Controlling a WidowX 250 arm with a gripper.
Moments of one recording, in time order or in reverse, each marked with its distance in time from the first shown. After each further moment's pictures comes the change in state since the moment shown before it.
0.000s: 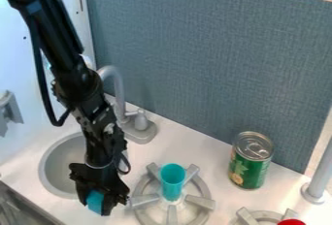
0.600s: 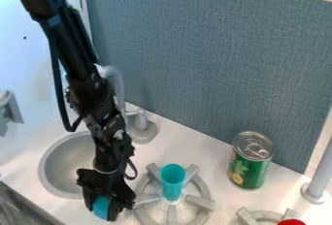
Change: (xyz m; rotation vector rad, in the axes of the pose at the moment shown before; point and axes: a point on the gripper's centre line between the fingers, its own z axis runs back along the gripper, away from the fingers) arm 0.007 -0.009 -0.014 -0.009 0.031 0.012
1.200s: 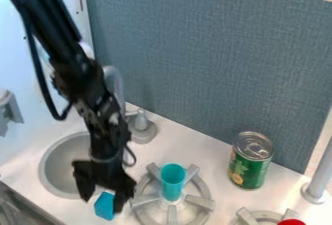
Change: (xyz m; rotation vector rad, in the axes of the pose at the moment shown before) arm -0.003 0.001 0.041 -0.022 -0.069 0.085
